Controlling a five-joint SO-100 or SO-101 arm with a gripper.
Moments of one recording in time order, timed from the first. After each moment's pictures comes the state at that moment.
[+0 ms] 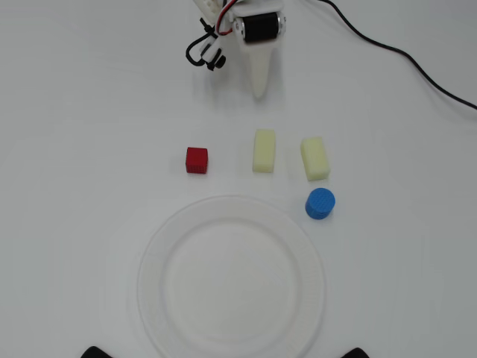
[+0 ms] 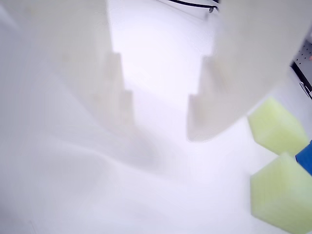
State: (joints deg) arm -18.5 187.4 176.0 74.4 2.5
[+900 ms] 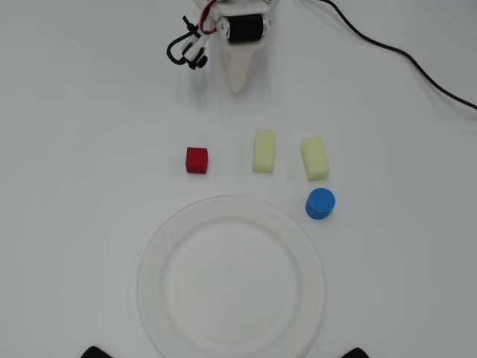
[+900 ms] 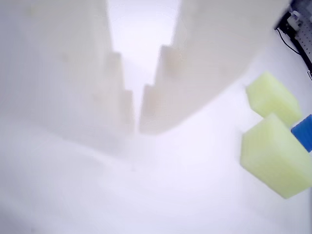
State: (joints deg) arm -5.1 186.3 173.3 73.7 -10.1
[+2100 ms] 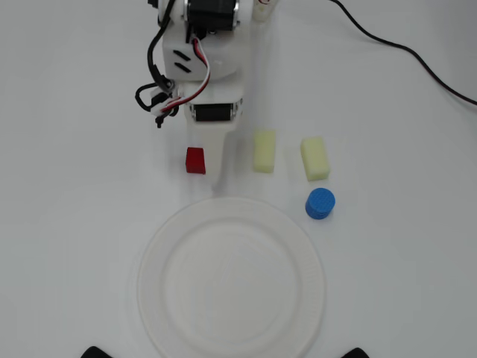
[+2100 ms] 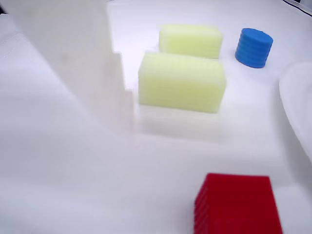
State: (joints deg) arm 0.2 90.4 102.6 69.3 -4.6
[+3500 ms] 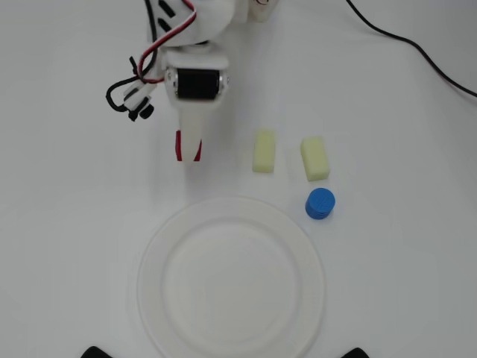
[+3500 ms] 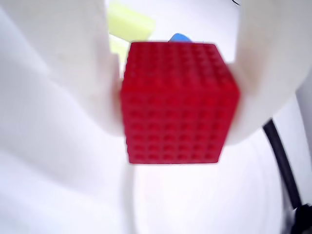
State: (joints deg) arm 2.4 115.8 120.9 40.2 -15.5
